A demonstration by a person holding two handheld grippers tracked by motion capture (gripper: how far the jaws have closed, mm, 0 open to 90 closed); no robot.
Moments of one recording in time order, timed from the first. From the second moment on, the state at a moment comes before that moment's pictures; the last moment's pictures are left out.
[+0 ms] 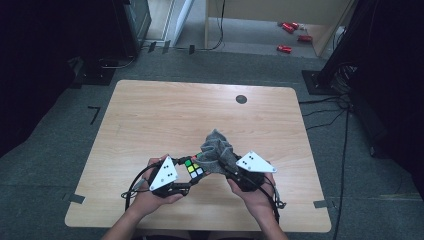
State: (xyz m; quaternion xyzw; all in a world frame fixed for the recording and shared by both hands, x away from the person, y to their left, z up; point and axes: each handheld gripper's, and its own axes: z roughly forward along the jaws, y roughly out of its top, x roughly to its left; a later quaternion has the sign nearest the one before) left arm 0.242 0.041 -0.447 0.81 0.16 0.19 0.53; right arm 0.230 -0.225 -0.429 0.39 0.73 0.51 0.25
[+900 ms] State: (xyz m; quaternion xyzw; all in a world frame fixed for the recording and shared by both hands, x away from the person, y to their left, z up) left arm 0.247 0.052 -0.440 0.79 0.19 0.18 0.56; right arm 0.240 -0.217 -0.452 0.40 0.74 0.52 0.17
